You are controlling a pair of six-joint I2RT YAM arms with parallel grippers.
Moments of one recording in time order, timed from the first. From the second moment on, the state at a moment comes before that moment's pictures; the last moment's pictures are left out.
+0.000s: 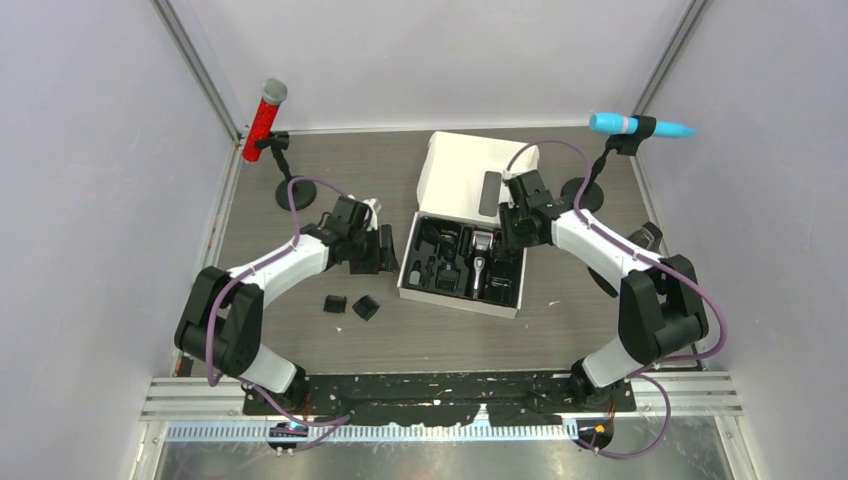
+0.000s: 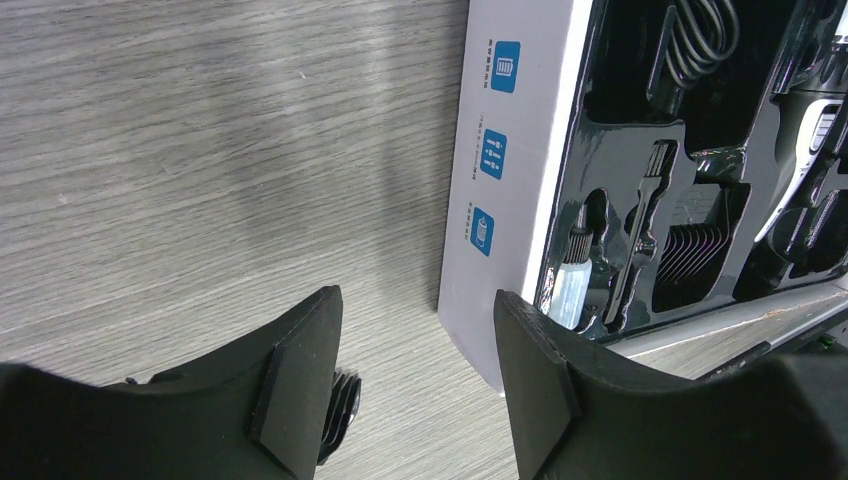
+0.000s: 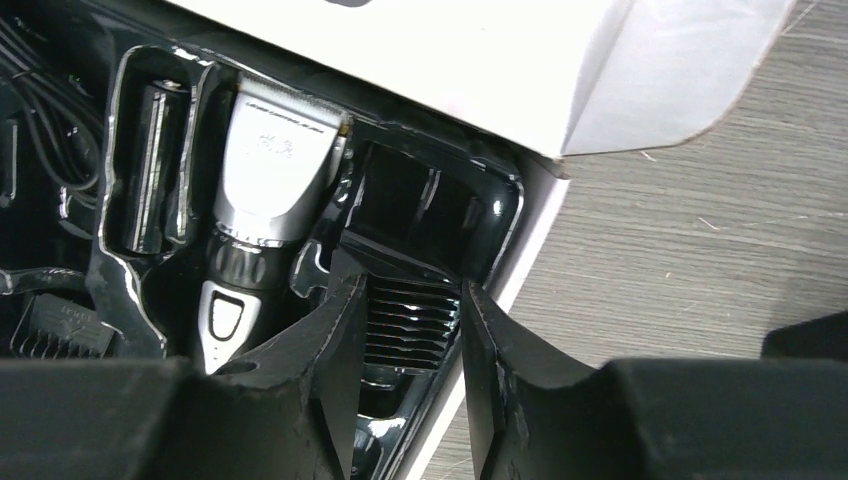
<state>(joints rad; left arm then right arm) -0.44 1.50 0.88 -0.37 0.23 -0.48 0.39 1.55 1.08 -0.56 0.11 0.21</state>
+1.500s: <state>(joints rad) -0.44 1.50 0.88 -0.35 0.26 -0.50 0.29 1.55 0.98 -0.34 0.03 0.35</state>
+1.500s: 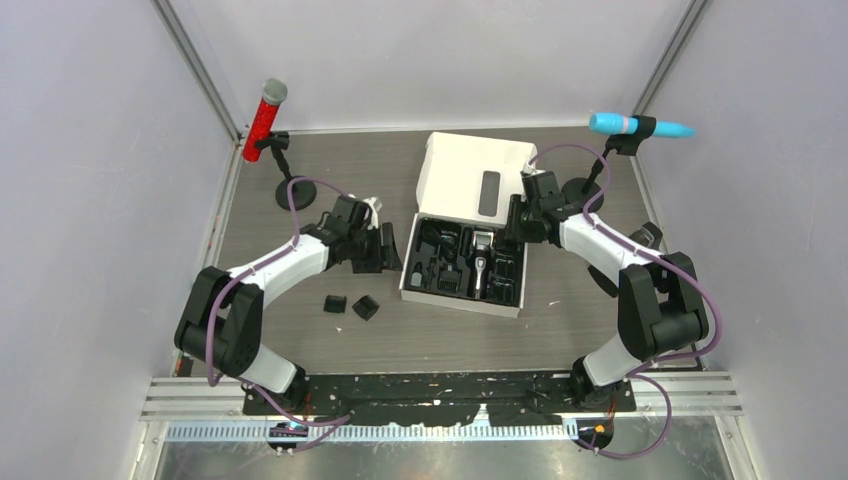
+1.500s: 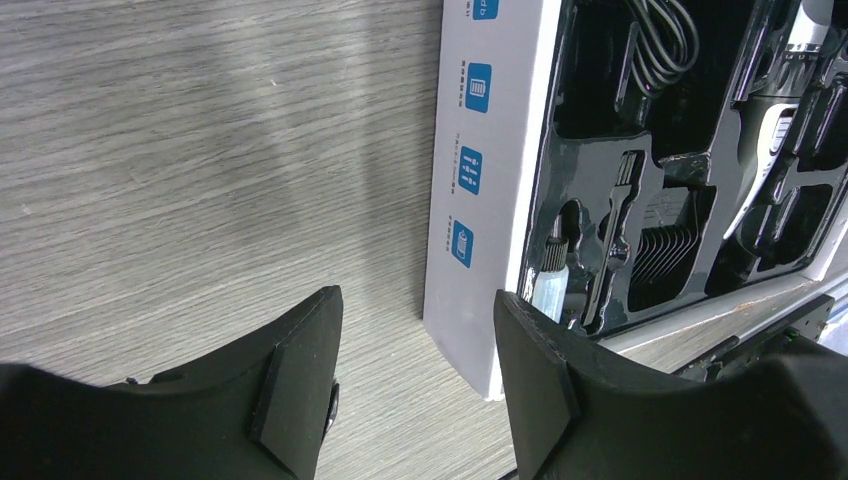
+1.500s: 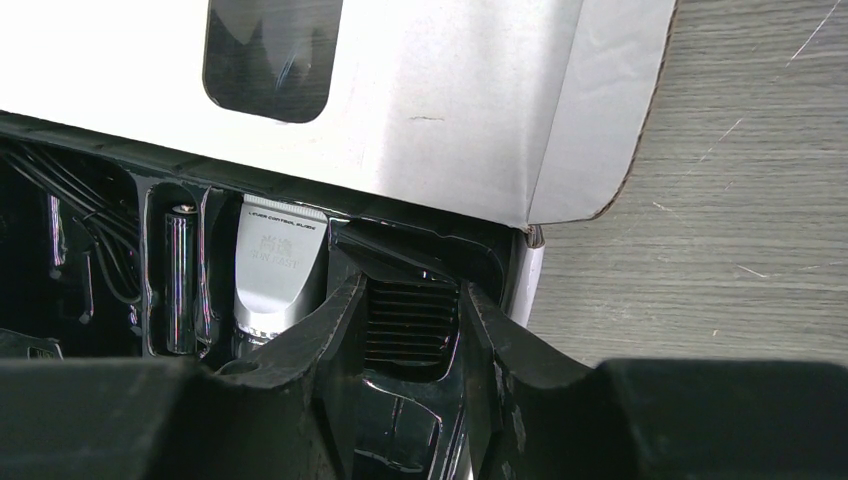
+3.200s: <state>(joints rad) -0.45 1.50 0.88 -0.34 0.29 -0.52 0.35 1.46 1.06 -0.51 0.12 0.31</state>
